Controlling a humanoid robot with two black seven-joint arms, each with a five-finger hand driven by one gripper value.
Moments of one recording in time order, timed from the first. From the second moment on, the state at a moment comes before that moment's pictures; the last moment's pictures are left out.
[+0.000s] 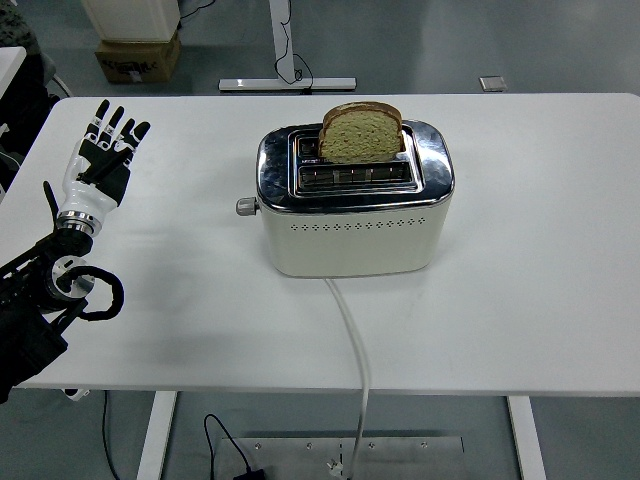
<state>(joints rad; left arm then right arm) -0.73 0.30 -0.61 -0.57 -0.16 -0.25 -0.51 0.04 0.00 0.29 0.08 -0.32 0.06 0.09</state>
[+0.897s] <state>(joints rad) -0.74 0.31 -0.61 -0.57 -0.09 -0.25 -0.52 0.04 0.00 0.29 0.08 -0.32 0.06 0.09</state>
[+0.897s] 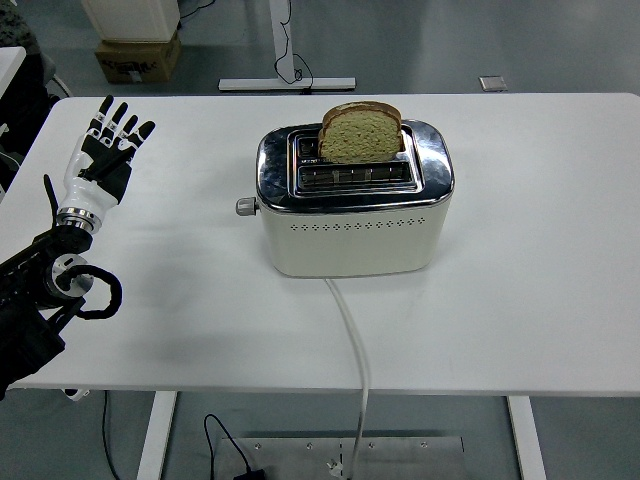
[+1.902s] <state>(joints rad) -0.73 0.42 -0.61 -0.59 0.30 -0.37 -0.51 0.04 0.00 0.29 0.08 -0.32 0.06 0.09</state>
